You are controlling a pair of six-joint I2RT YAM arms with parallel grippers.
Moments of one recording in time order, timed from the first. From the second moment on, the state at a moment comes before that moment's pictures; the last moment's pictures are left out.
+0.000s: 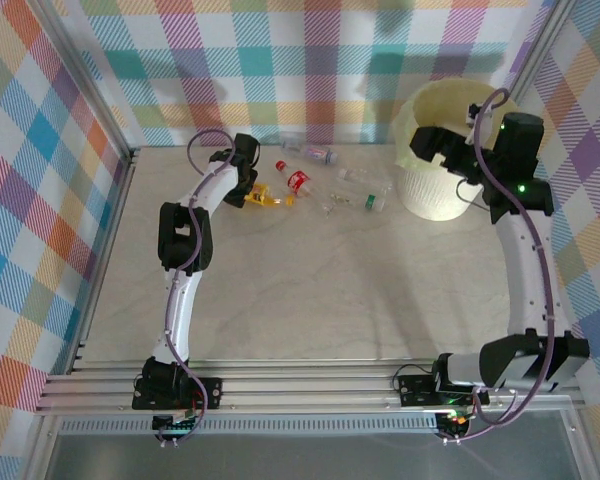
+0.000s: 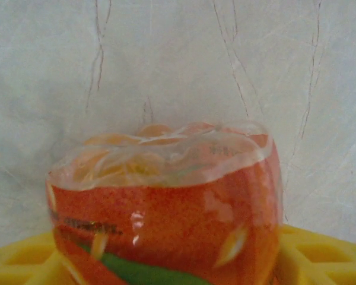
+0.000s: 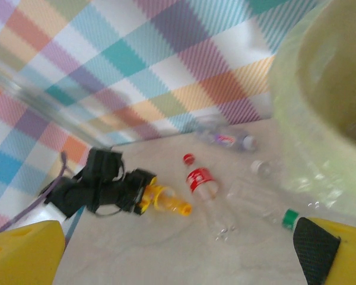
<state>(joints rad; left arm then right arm) -0.23 2.50 2.23 -0.86 -0.23 -1.39 -0.07 1.32 1.49 -0.55 -0.64 0.40</state>
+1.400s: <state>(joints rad) -0.63 1.73 1.61 -0.13 0.29 -0.72 0.27 1.49 1.29 -0.31 -1.02 0.44</state>
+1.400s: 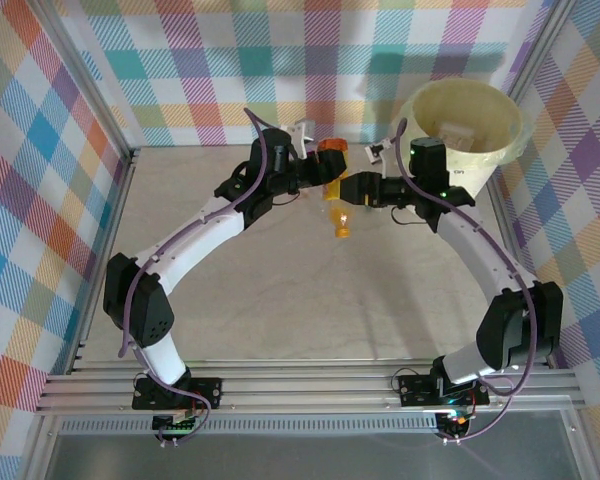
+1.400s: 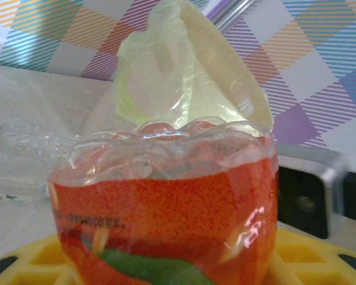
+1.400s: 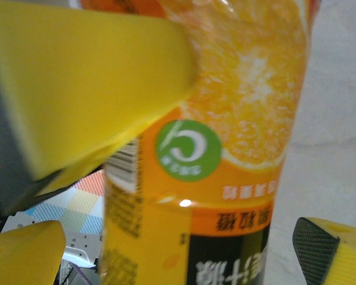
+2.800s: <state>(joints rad) -0.63 1.35 1.25 -0.48 -0.28 -0.57 -0.15 1.90 2.14 -0.70 -0.25 0.46</state>
